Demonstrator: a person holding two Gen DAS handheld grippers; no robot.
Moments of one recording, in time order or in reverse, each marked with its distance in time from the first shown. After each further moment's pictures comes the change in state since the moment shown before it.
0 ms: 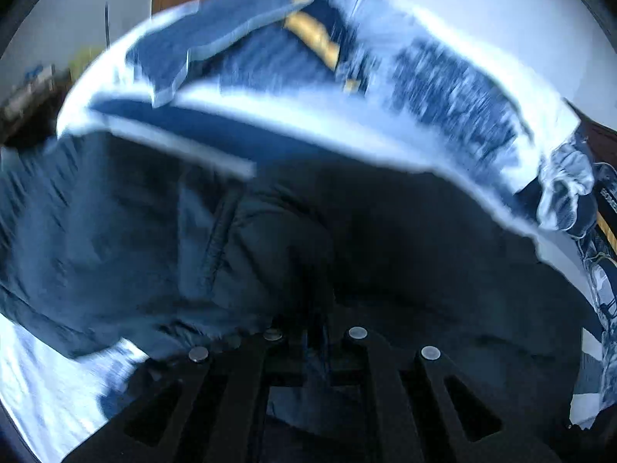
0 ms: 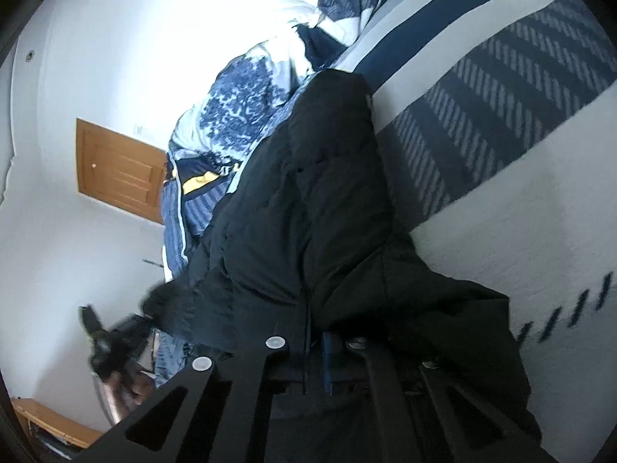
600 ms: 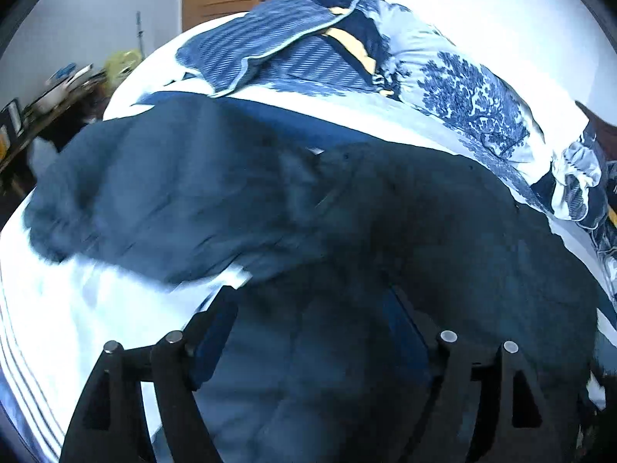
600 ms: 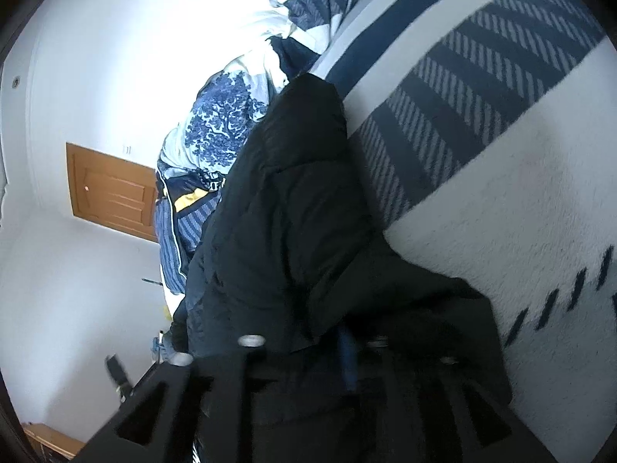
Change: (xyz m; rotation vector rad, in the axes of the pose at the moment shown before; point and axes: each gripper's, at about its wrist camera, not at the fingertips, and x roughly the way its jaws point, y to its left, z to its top) left arm -0.087 0.053 -0.072 -0.013 -0.081 0.113; right arm -0.010 -0.011 0.002 0.061 -0.009 0.010
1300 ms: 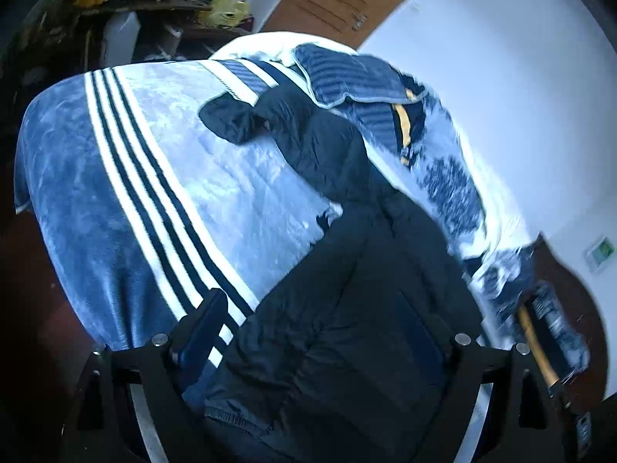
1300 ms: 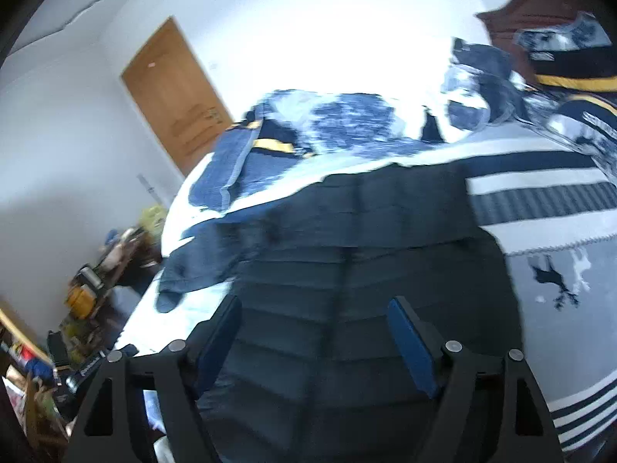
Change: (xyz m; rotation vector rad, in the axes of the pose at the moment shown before) left arm -0.227 0.179 -0.137 -0.496 -0.068 -0.246; right arm -0.162 0.255 -0.227 -0.607 -0.088 -0.133
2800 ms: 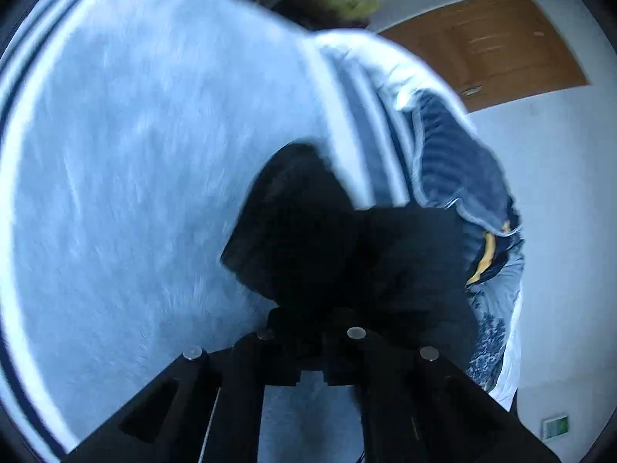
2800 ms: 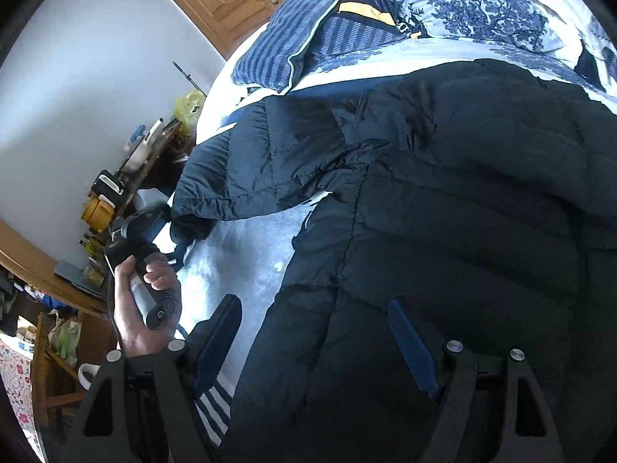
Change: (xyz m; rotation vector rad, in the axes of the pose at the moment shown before) left arm 0.253 0.123 0.215 -0.440 -0.081 0.000; right arm 0.289 0.114 -0.022 -0.120 0.433 0.152
